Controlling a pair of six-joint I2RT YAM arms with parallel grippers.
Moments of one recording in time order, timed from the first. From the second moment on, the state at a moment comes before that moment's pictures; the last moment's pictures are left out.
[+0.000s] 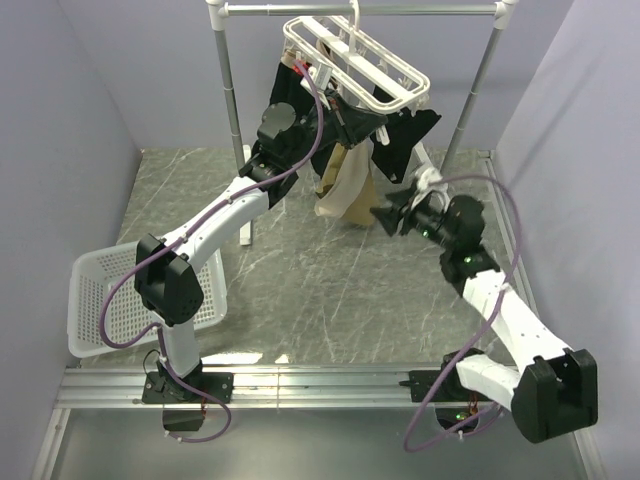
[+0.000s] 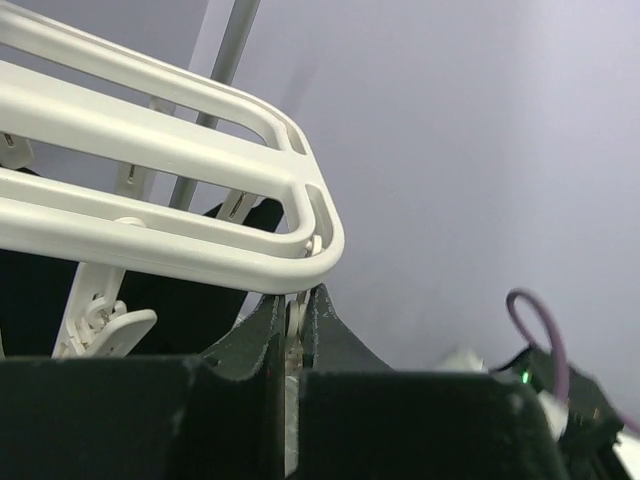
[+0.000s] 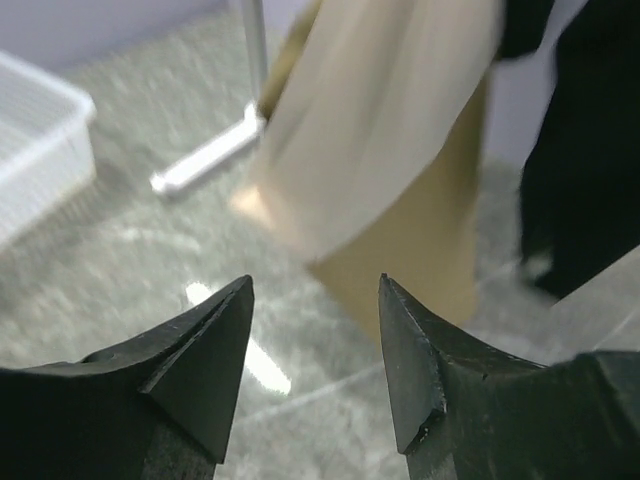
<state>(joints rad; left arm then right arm) -0.64 1.85 1.81 0.38 0.43 -0.62 0.22 1.08 0.77 0.27 -0.57 -0.04</state>
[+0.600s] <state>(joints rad) -0.66 1.85 1.81 0.38 0.39 -0.62 0.67 1.34 0.40 0.89 -0.08 -0.41</state>
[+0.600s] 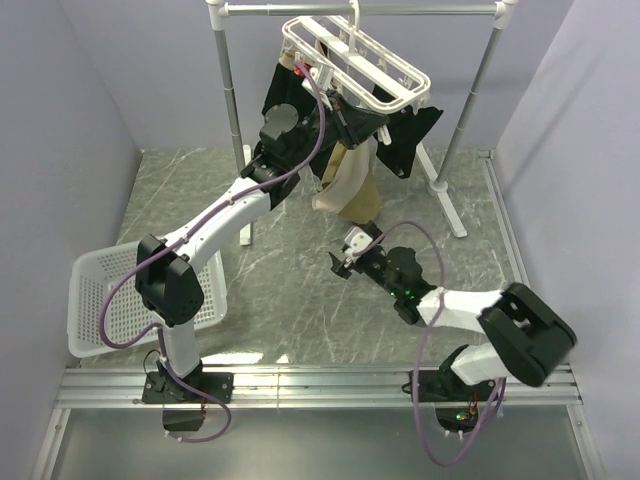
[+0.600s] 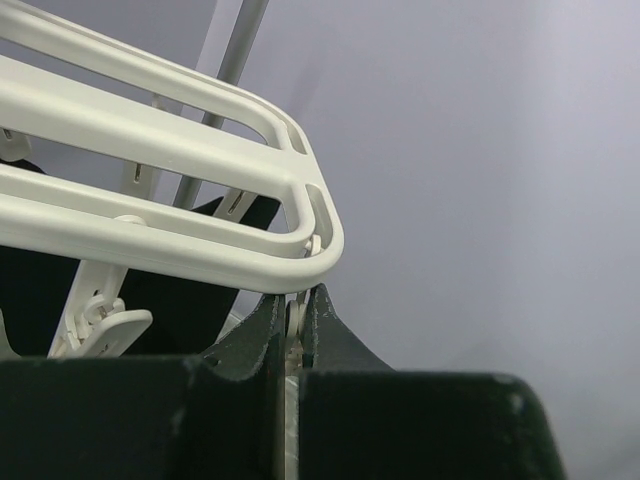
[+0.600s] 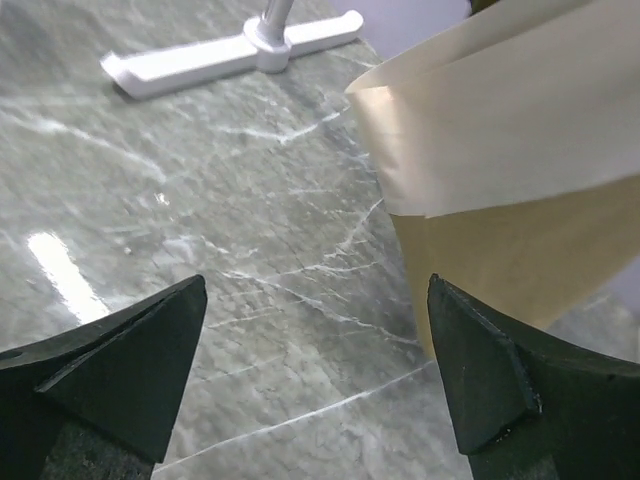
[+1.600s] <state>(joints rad) -0.66 1.85 1.80 0.37 0.39 -0.60 0.82 1.98 0.66 1.25 0.35 -0.87</state>
